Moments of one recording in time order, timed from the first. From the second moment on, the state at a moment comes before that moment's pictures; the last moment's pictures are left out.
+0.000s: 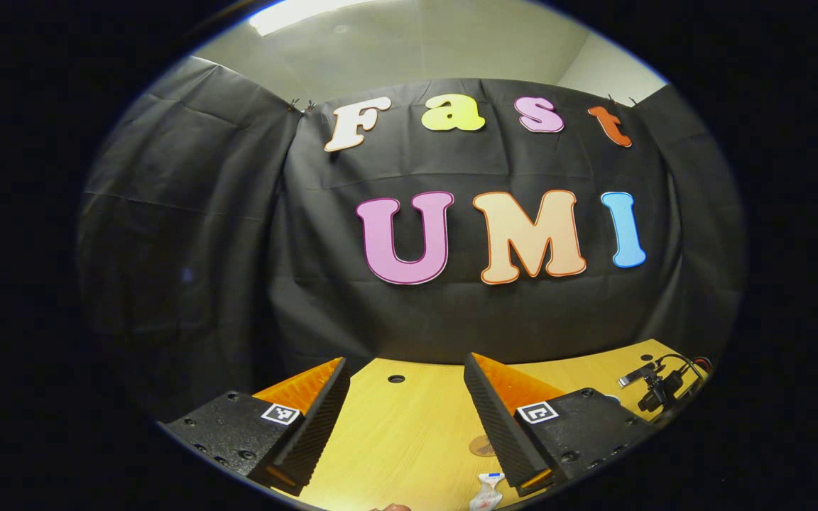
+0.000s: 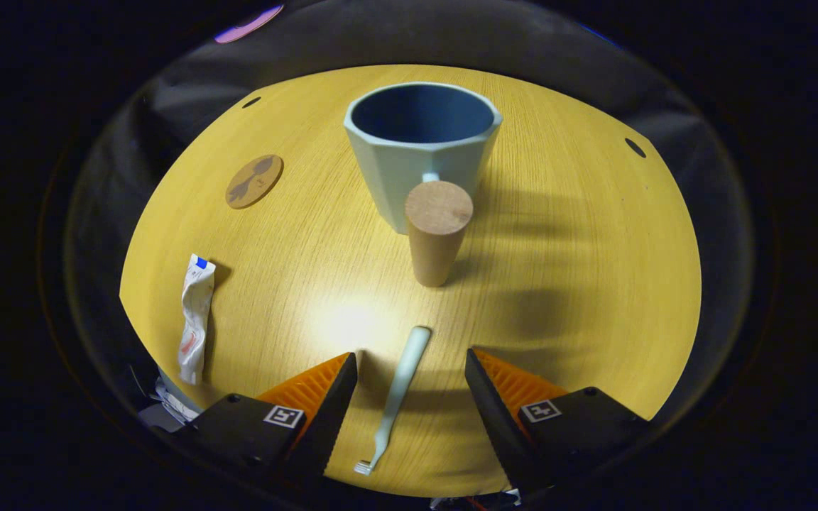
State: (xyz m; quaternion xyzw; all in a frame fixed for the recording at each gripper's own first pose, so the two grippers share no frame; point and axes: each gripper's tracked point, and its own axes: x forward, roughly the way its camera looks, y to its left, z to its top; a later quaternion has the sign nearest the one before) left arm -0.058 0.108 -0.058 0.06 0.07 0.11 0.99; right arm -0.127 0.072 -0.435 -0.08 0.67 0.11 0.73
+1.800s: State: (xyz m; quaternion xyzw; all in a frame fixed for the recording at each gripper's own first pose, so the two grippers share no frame) left arm -0.095 0.020 -0.302 0.02 0.42 -0.04 0.91; right arm -0.122 0.067 -0.435 -0.02 0.66 0.11 0.75
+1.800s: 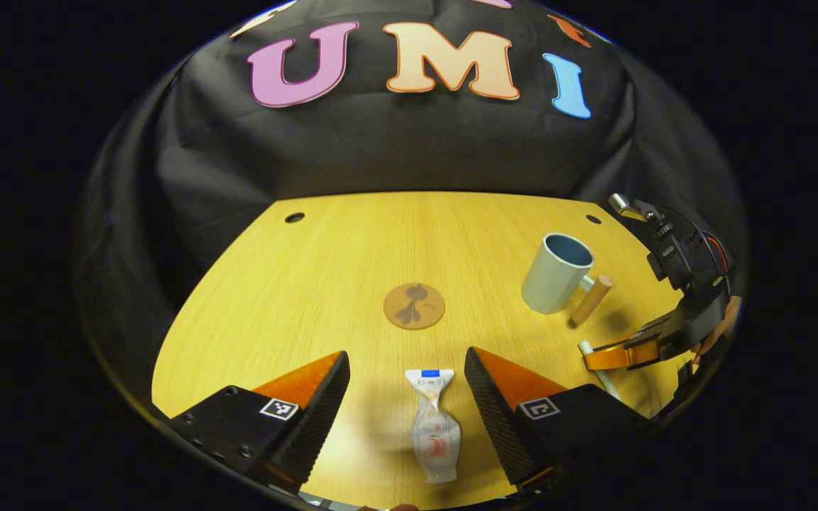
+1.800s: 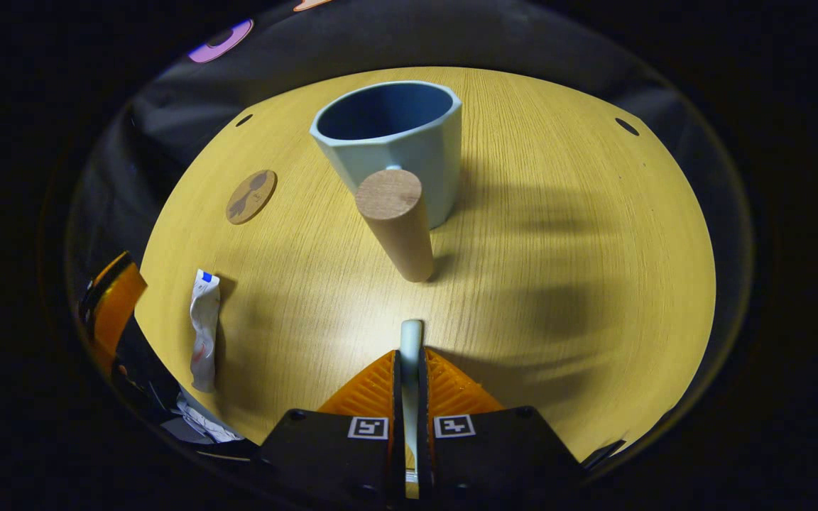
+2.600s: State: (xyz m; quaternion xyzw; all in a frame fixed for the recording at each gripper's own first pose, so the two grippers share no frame) left arm -0.128 0.008 -0.372 0.03 0.55 -0.06 0.83; right arm -0.121 0.067 -0.434 0.01 0.65 0.11 0.75
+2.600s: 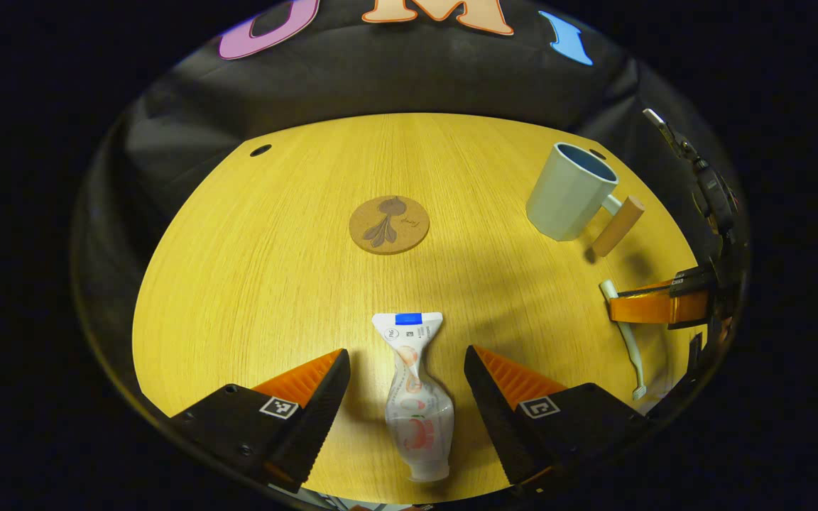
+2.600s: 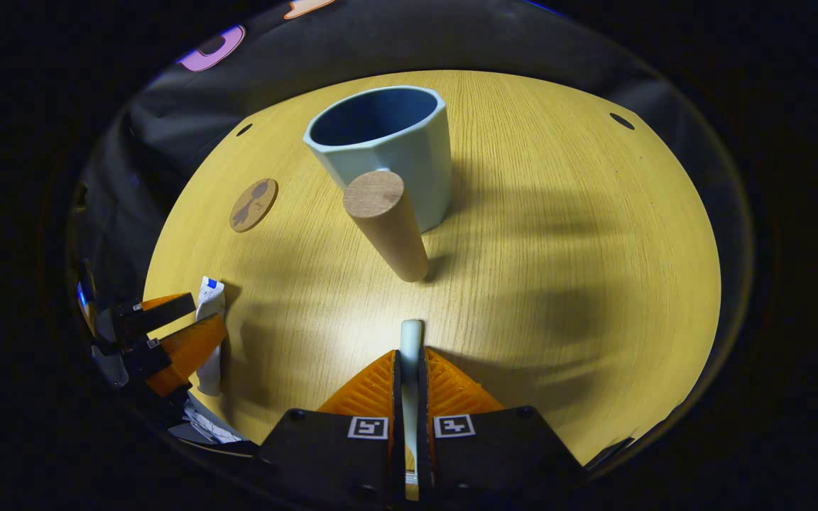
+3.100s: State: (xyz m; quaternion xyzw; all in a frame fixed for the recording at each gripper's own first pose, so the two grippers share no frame) left arm -0.130 0.003 -0.382 0.04 0.57 -0.08 0.82; right arm -0.120 0.069 -0.434 0.02 0.64 0.12 0.76
